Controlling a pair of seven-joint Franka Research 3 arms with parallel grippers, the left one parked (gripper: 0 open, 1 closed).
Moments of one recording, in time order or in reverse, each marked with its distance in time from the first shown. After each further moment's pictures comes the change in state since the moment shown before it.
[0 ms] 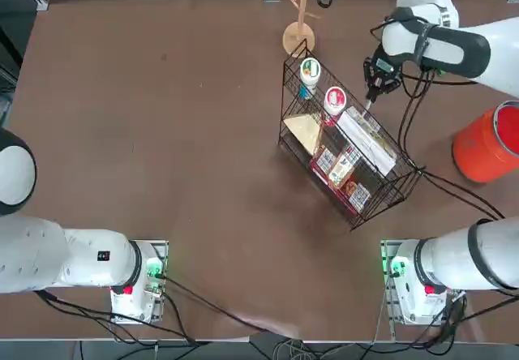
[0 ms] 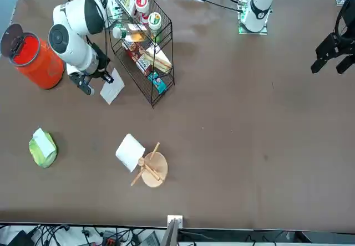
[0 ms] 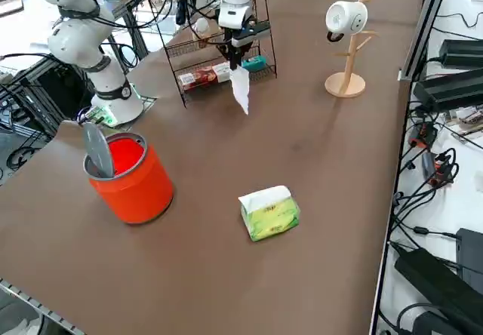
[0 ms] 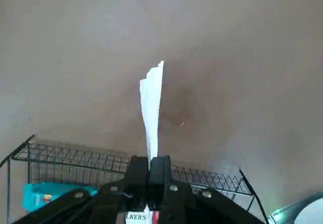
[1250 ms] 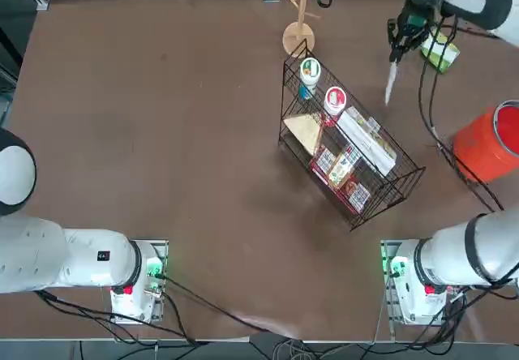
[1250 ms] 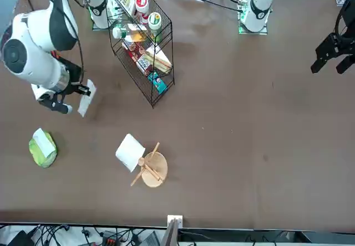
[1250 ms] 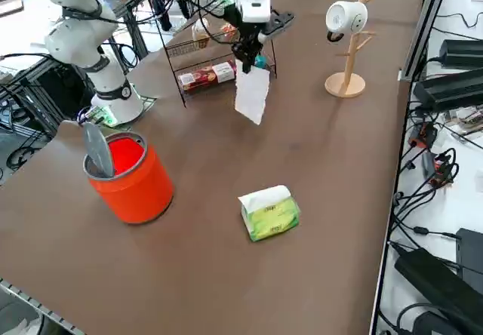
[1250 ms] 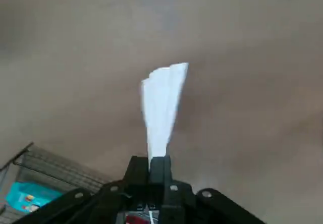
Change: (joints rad) arm -0.144 0.124 -0.001 0.286 -0.081 -0.150 -0.342
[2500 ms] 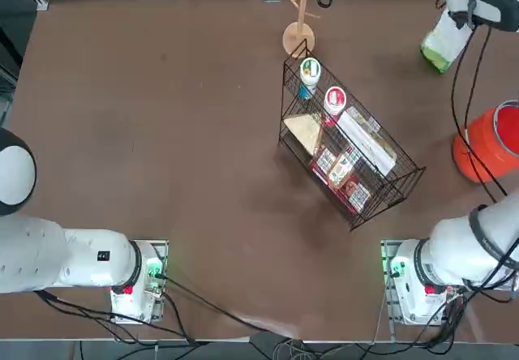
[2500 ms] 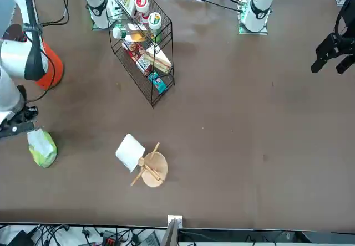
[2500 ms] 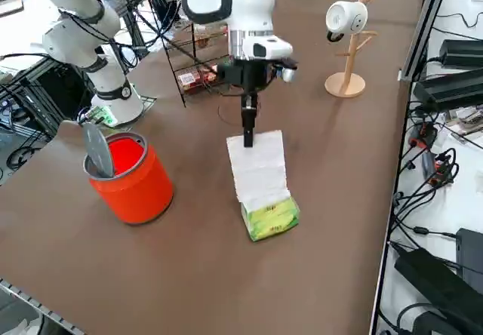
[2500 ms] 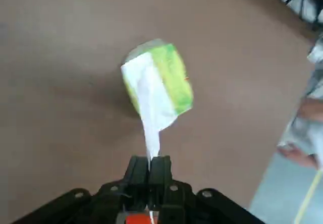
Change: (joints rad) arm -0.211 0.164 -0.077 0.215 -0.485 0.131 -0.732
